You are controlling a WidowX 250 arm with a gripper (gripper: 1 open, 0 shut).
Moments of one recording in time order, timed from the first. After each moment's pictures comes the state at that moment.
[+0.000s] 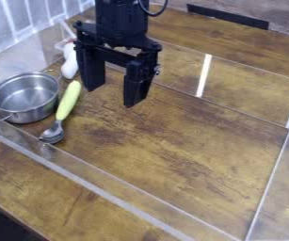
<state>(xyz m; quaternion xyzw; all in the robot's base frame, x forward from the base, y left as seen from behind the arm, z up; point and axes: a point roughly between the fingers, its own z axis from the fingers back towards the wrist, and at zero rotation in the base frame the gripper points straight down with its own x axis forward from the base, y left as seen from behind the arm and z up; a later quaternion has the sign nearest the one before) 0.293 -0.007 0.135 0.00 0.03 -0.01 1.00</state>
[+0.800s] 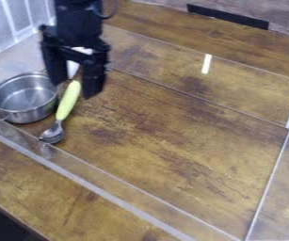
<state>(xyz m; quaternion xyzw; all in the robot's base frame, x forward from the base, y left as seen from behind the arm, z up) 0.295 0.079 0.110 0.01 0.02 0.02 1.00</state>
